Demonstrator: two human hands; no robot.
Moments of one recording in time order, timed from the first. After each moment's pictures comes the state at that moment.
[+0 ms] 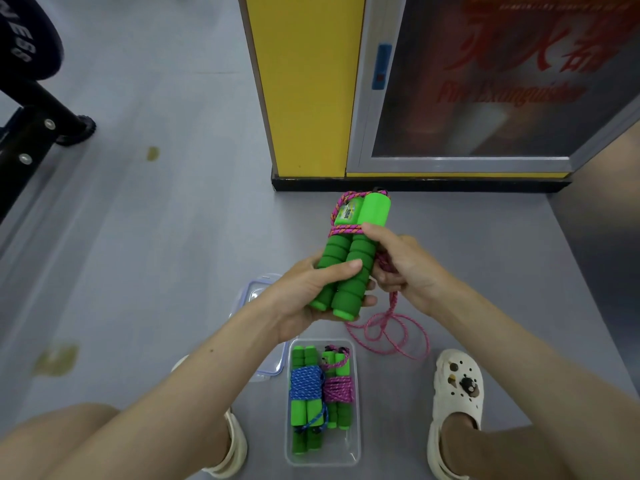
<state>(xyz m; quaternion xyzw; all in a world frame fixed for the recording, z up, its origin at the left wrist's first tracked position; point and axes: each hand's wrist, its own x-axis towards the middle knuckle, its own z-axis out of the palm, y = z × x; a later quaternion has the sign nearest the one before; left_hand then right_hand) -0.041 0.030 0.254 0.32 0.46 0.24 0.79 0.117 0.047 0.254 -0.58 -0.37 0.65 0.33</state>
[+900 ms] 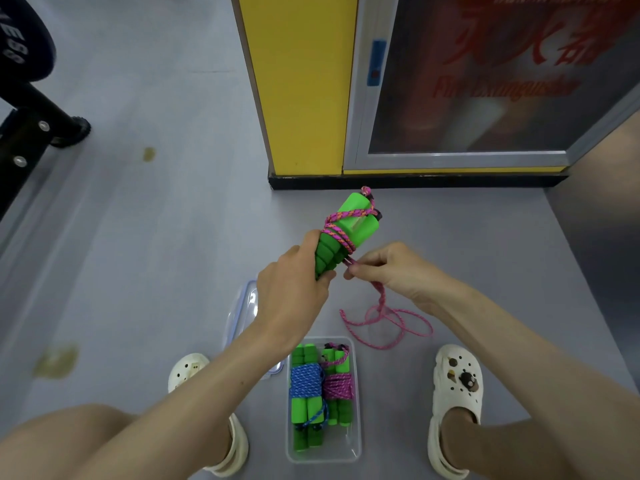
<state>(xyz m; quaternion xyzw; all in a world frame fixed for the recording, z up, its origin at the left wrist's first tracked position) -0.039 0.025 0.237 0.72 0.65 0.15 0.16 0.128 0.043 0.242 -0.62 -0.53 0.56 0.17</state>
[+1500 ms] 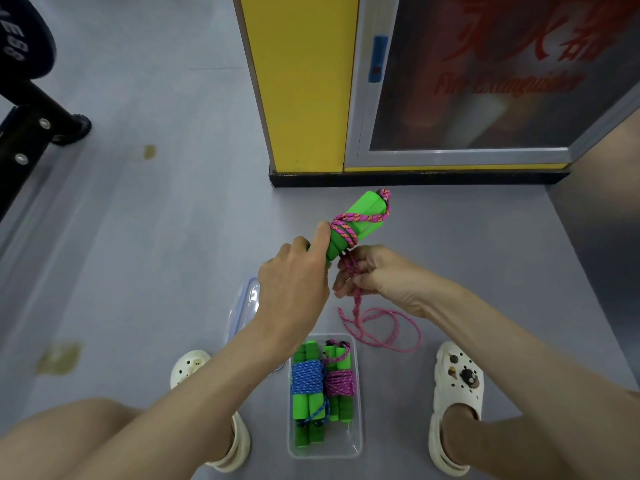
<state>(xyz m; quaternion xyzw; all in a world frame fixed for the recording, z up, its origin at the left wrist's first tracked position) -0.037 0.023 0.234 0.78 0.62 0.11 -0.02 0.113 0.037 0.239 -0.54 -0.49 0.66 0.19</state>
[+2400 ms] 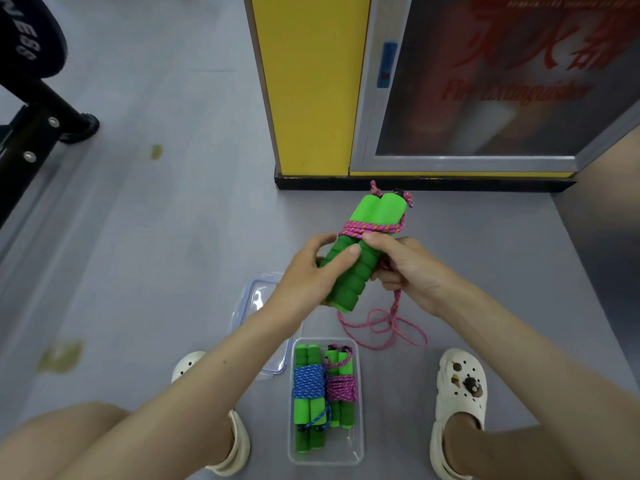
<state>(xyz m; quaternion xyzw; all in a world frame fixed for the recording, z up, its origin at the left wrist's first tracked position) -0.038 0.033 0.248 0.45 0.58 0.29 0.62 0.121 0.046 0.246 -0.56 -0.40 0.66 0.31</state>
